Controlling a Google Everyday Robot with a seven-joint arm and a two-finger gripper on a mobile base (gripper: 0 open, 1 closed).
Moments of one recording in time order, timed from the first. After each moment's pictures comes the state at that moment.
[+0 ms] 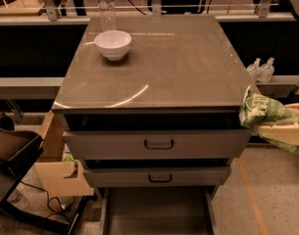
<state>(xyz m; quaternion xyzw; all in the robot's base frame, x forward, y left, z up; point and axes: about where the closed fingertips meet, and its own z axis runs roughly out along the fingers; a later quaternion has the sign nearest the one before) 0.456 -0.281 0.866 -0.38 0.79 0.16 0.45</state>
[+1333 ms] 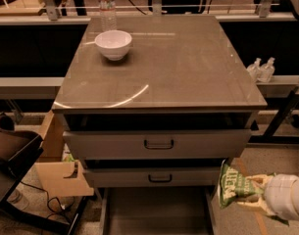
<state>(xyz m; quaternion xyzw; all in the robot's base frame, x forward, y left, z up) 0.385 -0.276 0.652 -0.50 0.81 0.07 0.31</state>
